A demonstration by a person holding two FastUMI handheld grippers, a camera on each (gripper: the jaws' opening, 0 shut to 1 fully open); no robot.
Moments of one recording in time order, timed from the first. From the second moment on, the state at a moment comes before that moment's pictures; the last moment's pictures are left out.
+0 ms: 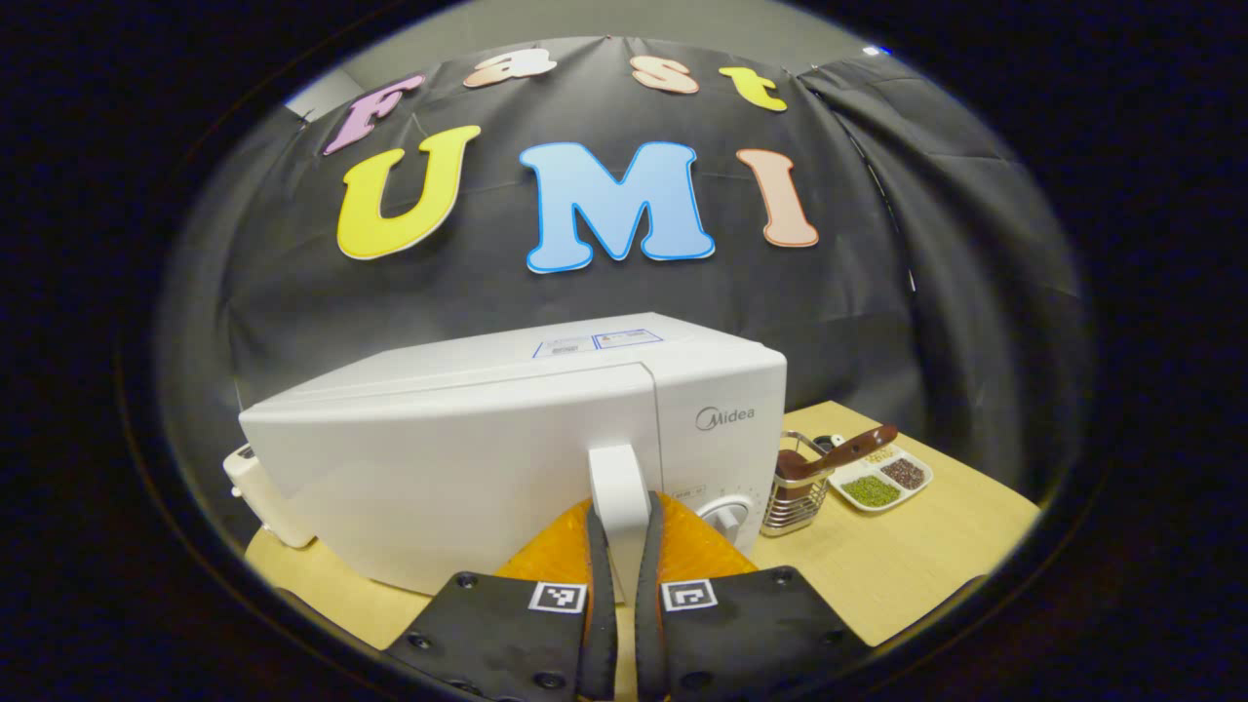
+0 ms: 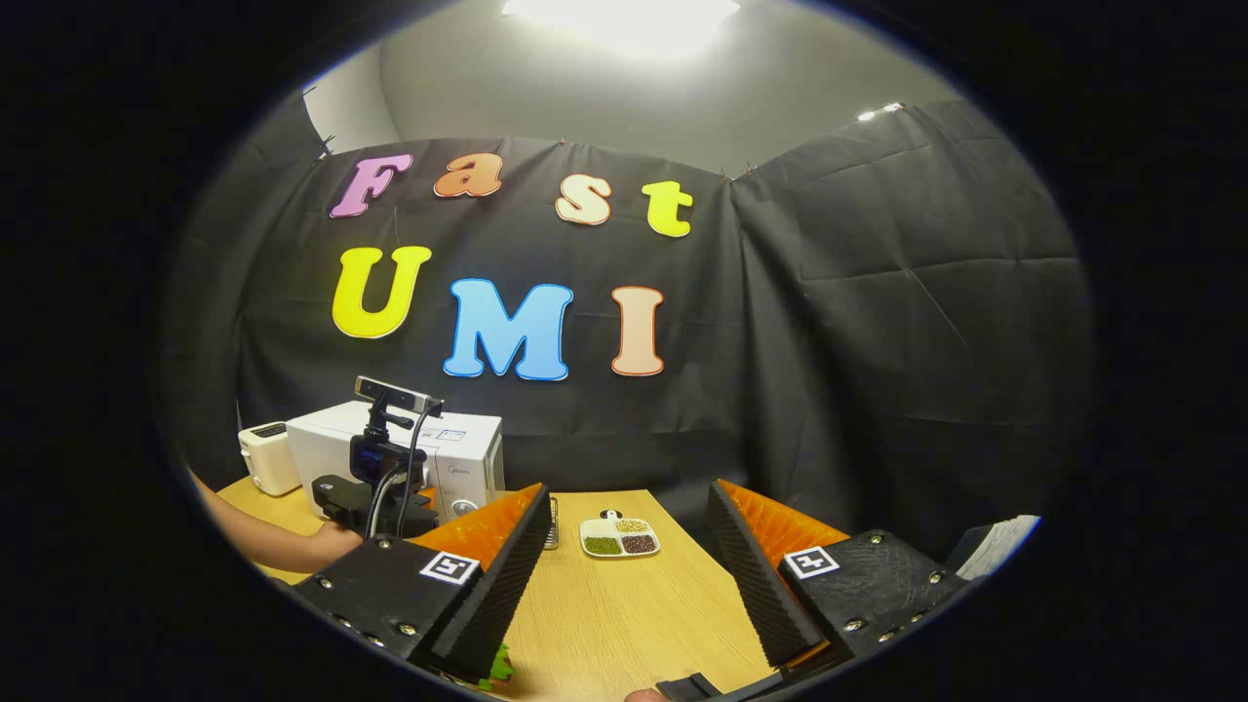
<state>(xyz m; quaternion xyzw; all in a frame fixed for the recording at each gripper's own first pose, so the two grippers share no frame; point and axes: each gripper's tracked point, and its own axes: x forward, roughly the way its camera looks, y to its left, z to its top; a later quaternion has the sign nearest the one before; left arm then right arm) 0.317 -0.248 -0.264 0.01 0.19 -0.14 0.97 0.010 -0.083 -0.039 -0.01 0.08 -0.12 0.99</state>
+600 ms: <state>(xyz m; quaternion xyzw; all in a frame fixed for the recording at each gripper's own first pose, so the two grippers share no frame) 0.286 -0.236 -0.255 -0.02 0.19 -0.12 0.97 0.004 -0.101 -0.040 -0.01 0.07 -0.11 0.99</state>
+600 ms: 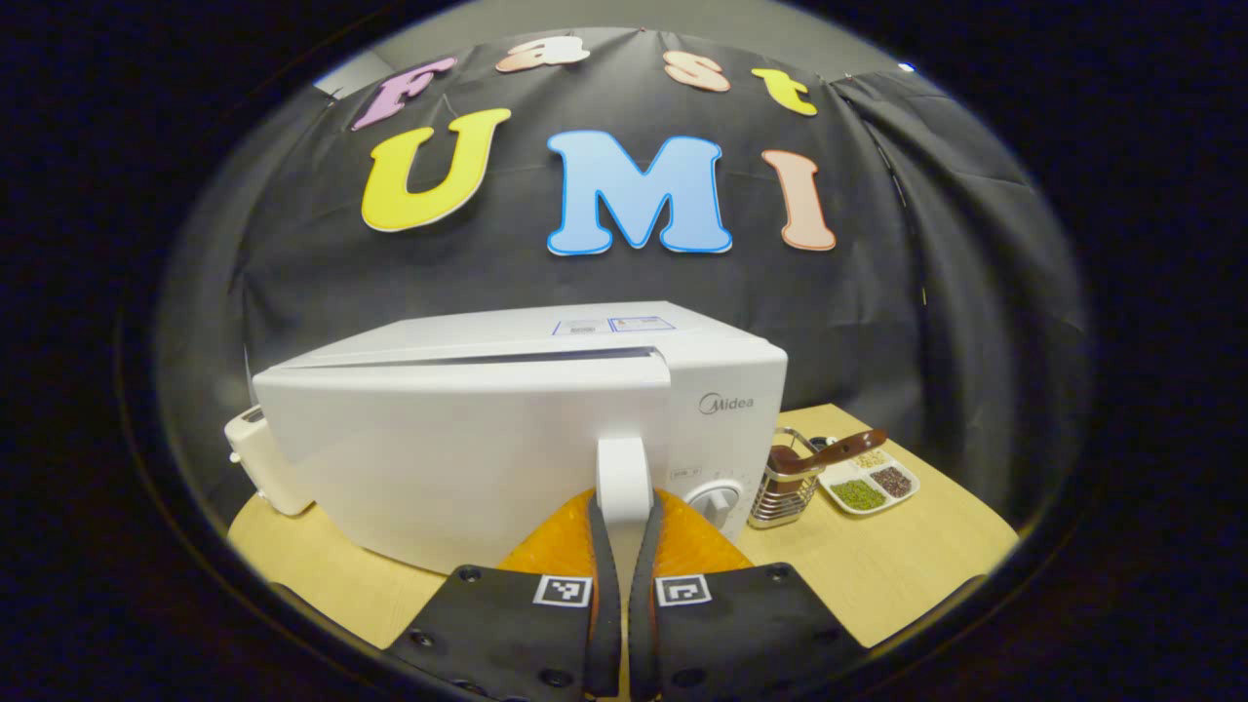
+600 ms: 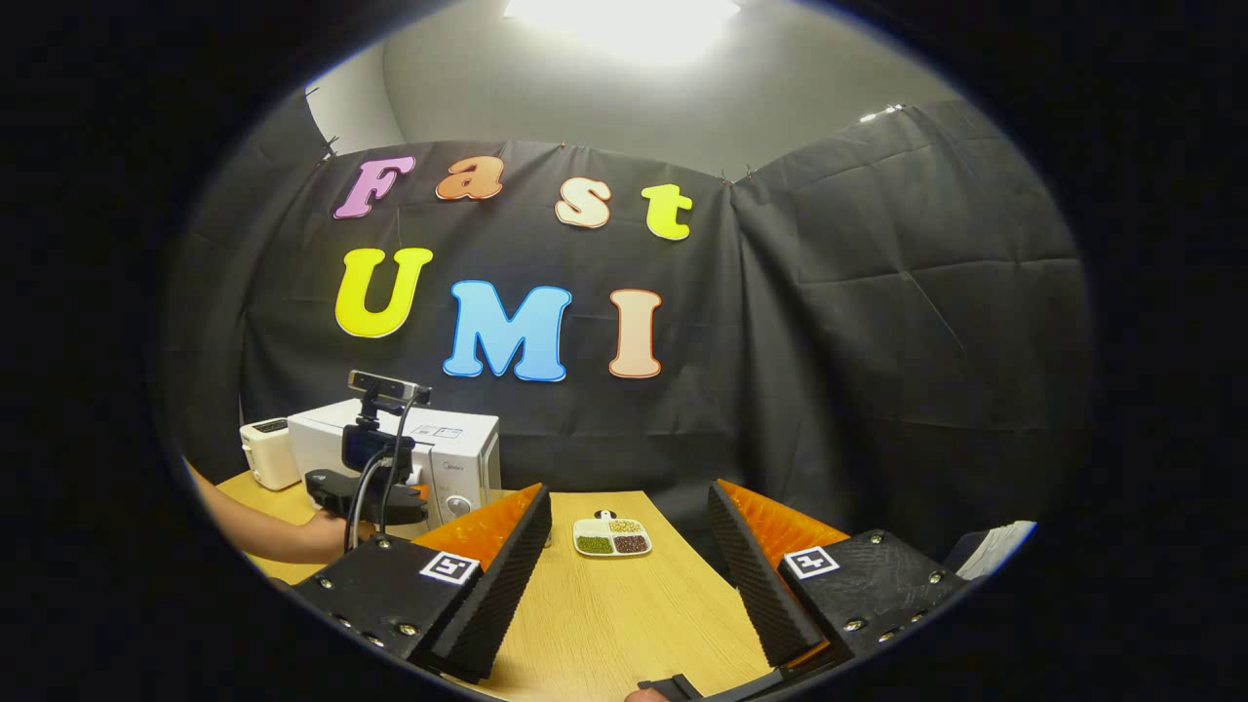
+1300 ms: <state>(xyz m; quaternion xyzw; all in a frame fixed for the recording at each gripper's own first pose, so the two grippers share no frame) 0.191 -0.182 -0.246 -0.01 0.20 -0.10 0.97 -0.004 -0.066 -0.039 0.02 0.05 0.01 1.00</state>
